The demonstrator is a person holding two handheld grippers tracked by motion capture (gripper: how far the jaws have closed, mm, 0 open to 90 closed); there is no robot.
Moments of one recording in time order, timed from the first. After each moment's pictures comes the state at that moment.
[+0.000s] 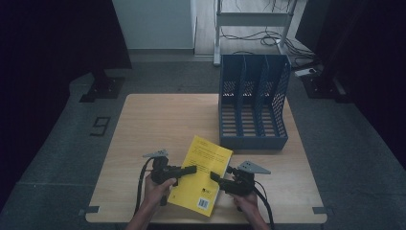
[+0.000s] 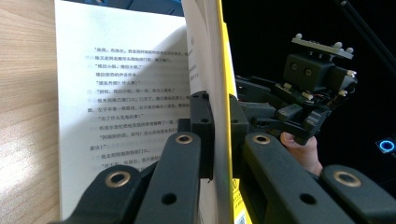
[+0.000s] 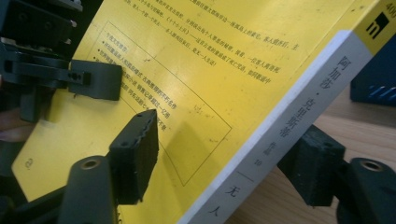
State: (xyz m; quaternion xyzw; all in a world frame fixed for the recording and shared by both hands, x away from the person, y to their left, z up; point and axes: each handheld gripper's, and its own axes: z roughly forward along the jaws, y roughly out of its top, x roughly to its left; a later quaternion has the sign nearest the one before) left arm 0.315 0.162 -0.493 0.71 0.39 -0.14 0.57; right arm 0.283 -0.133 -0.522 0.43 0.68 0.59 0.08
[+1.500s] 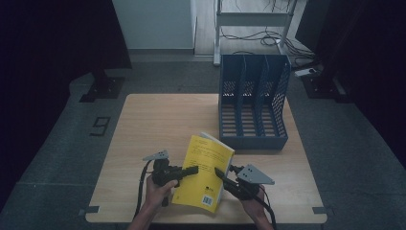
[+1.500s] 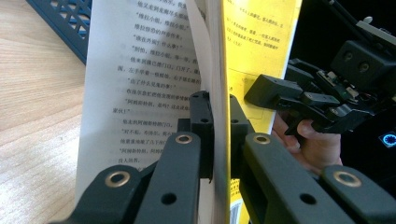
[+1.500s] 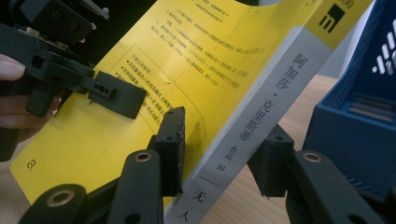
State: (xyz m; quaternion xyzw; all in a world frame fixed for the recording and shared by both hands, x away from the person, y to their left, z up) left arm 0.307 0.156 -0.487 0.71 0.36 -0.12 0.59; right arm 0.257 -0.134 -0.482 0.33 0.71 0.58 0.23
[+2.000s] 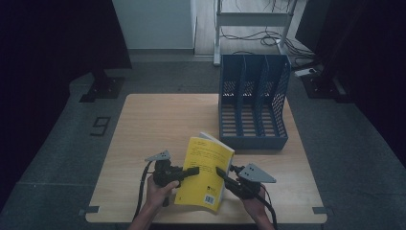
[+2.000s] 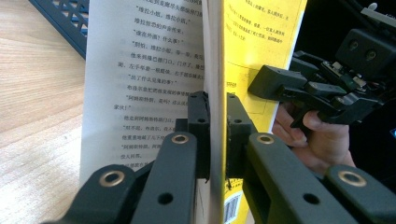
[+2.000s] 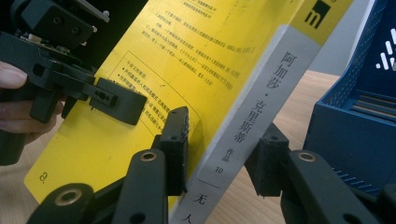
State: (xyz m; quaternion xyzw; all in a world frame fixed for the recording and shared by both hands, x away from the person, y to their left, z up) left arm 0.306 0.153 -0.489 0.73 0.36 -0.10 0.58; right arm 0.260 -0.138 -0.485 0.33 0.71 0.59 0.22
